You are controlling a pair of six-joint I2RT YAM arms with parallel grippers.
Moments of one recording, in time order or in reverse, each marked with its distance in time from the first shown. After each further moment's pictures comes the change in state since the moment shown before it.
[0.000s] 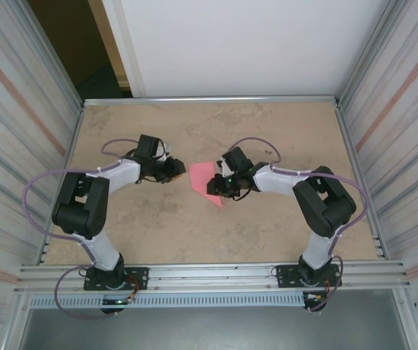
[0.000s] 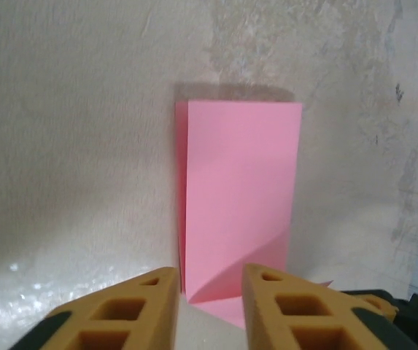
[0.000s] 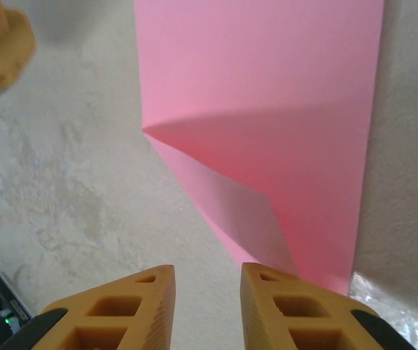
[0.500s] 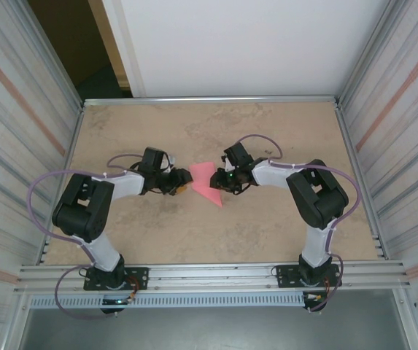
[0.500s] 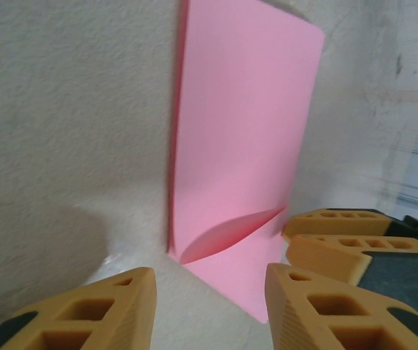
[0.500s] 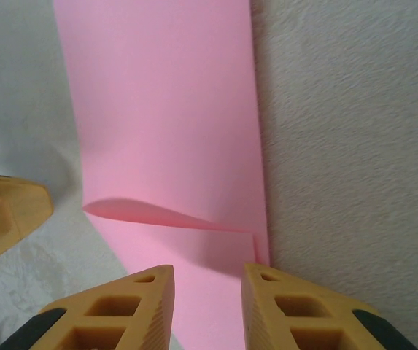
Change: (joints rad) left arm -0.055 -0.005 -0.143 0.192 0.060 -0.172; right arm -0.055 0.085 0.050 0.007 0.040 0.021
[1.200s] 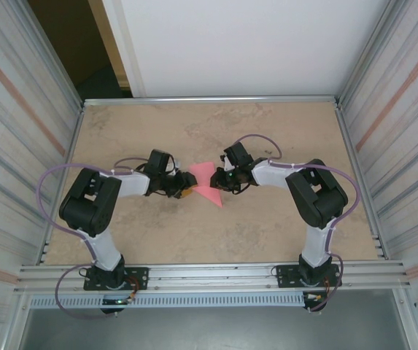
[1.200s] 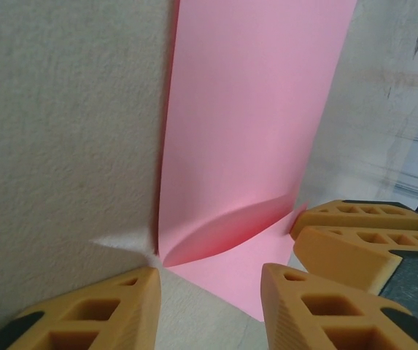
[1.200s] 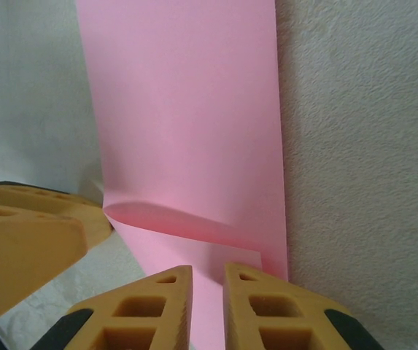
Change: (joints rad) left arm -0.042 0.065 0.013 0.019 0.034 -0.050; right arm -0.002 0.008 0.000 0.030 -0.023 0.000
